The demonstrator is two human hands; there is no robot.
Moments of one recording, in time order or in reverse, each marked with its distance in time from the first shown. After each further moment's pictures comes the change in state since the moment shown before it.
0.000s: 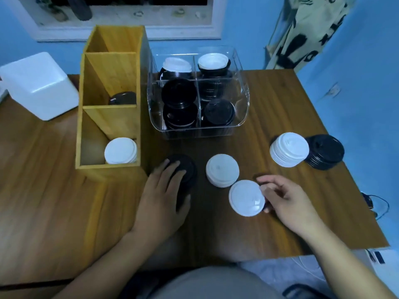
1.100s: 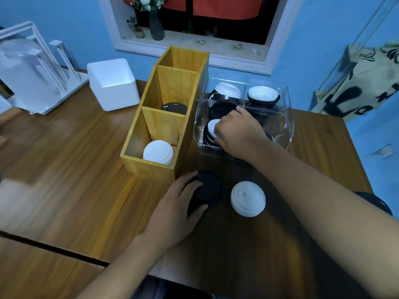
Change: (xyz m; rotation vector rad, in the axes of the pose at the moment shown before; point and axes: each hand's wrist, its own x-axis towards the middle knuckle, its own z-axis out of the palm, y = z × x) left_hand -0.006 0.000 -0.008 -0.229 0.066 -0.200; right_hand 0.164 -0.181 0.108 -1.354 -0.085 -1.047
